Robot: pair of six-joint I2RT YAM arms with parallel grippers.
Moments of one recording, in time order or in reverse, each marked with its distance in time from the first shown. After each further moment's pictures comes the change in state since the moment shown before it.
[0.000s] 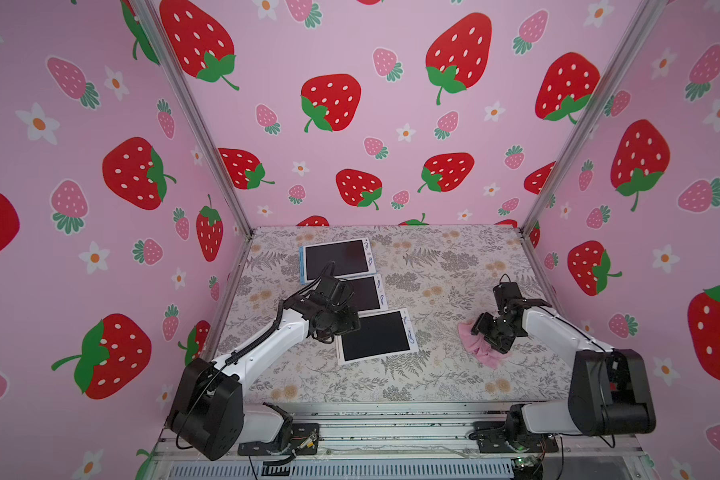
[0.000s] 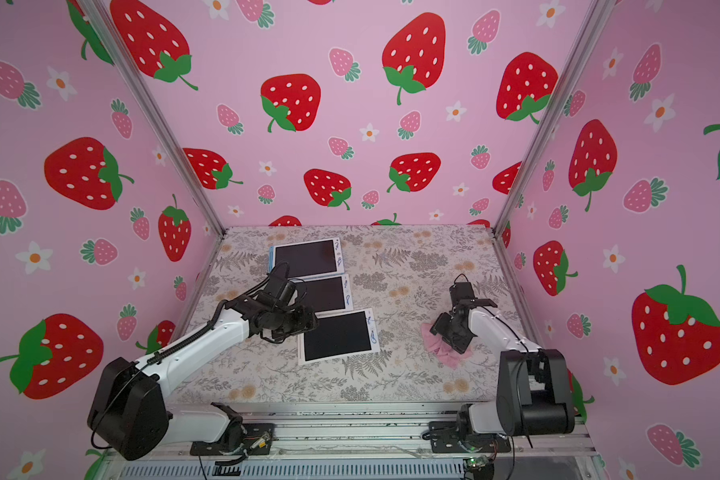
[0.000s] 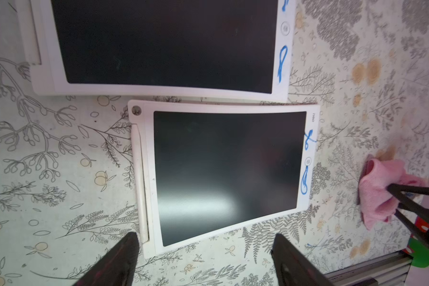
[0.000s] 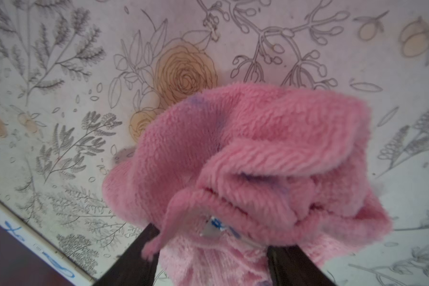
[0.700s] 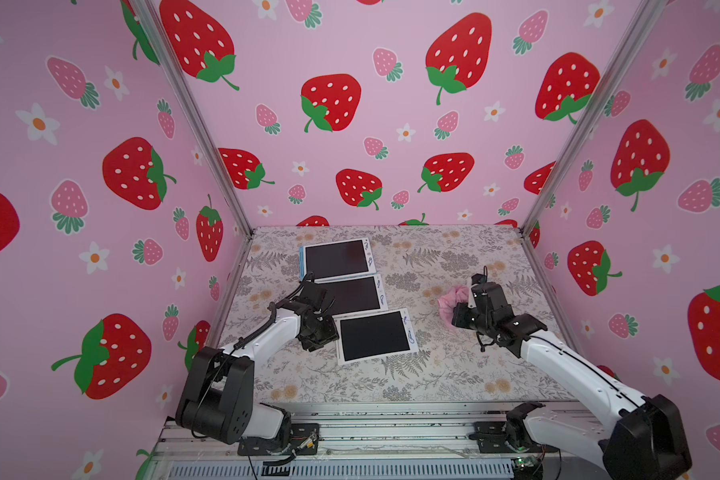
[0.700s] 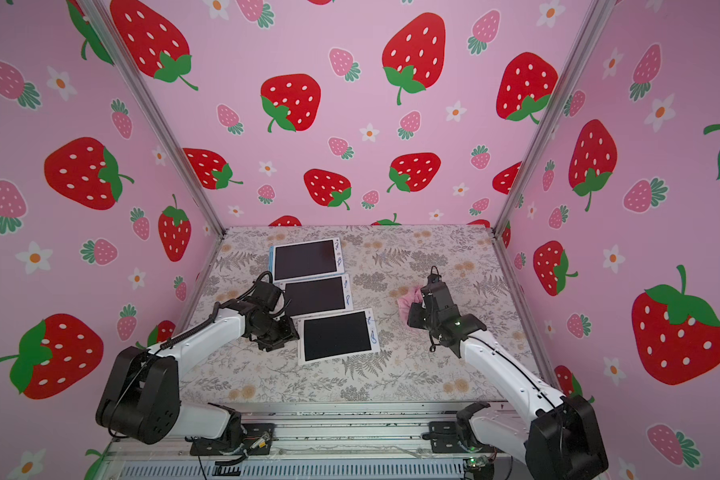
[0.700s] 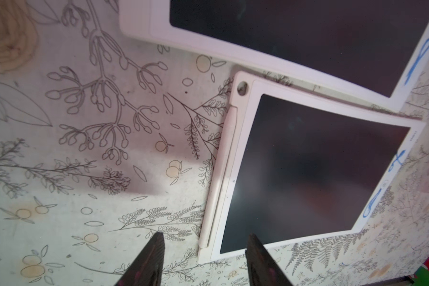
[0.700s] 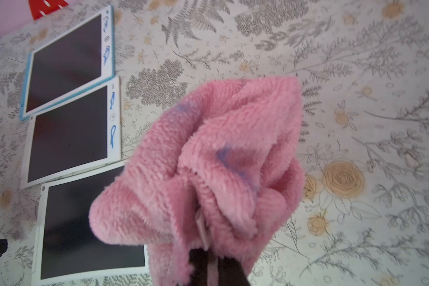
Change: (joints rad) left arm 0.188 0.072 -0.110 0.002 0.075 0.045; right arm 0.394 -0.318 -0.099 0.394 0.187 -0.178
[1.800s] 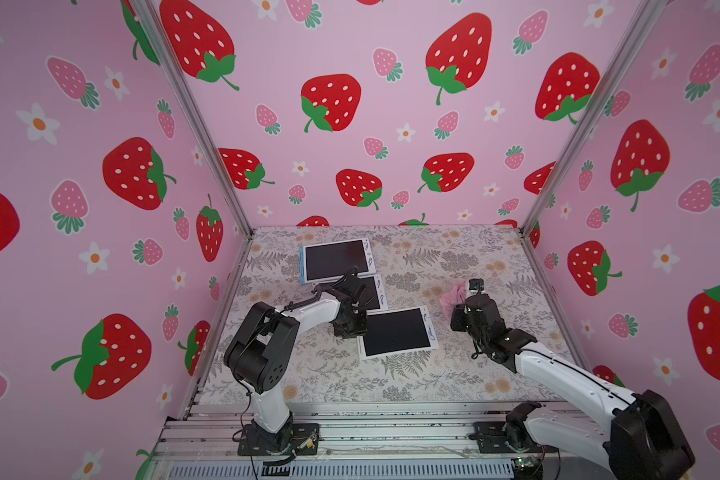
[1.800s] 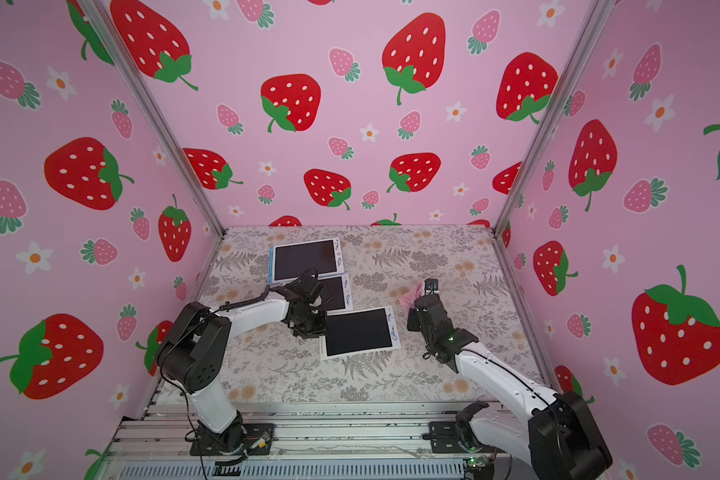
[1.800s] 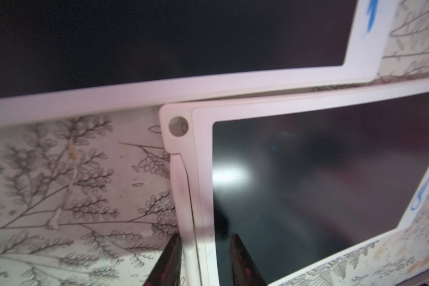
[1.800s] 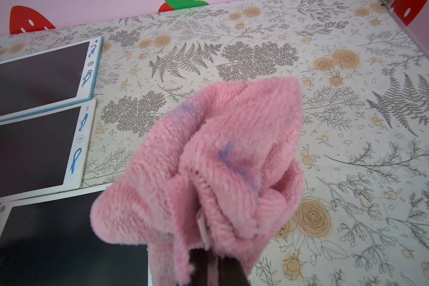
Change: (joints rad) left arm -0.243 0.358 0.257 0.084 -0.021 0.073; right arm 0.050 -0.013 -0.139 0.233 0.233 -0.085
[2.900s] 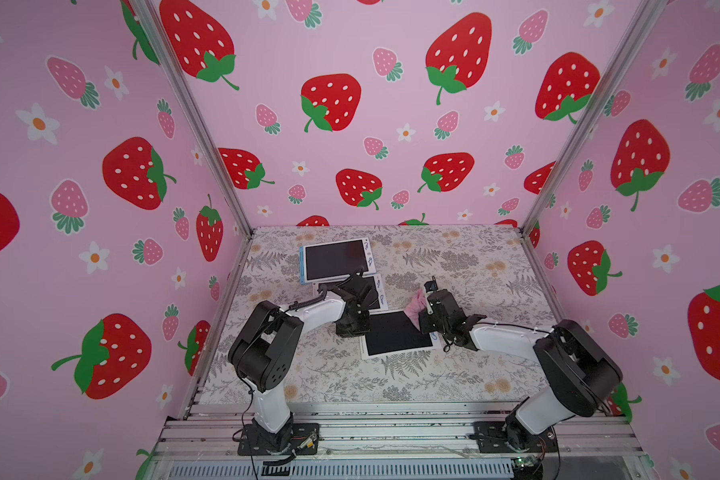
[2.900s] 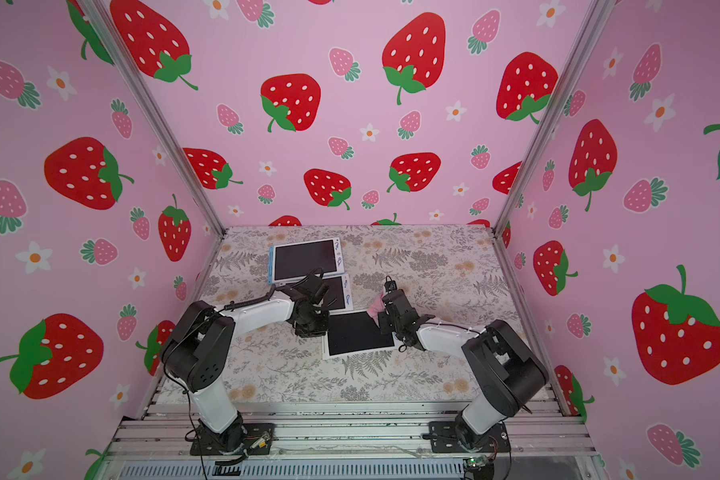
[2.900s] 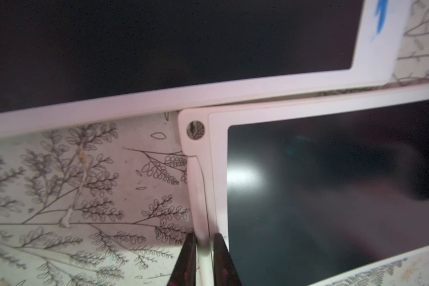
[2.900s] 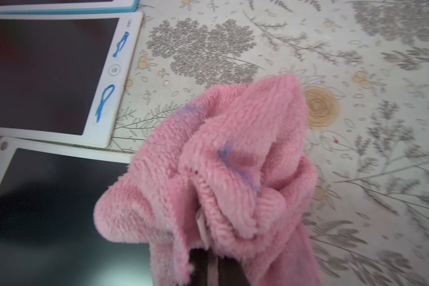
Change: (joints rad) left arm -0.023 0.010 0.017 -0.027 -0.090 -0.016; right arm 0.132 0.509 0.171 0.199 -0.158 -0.095
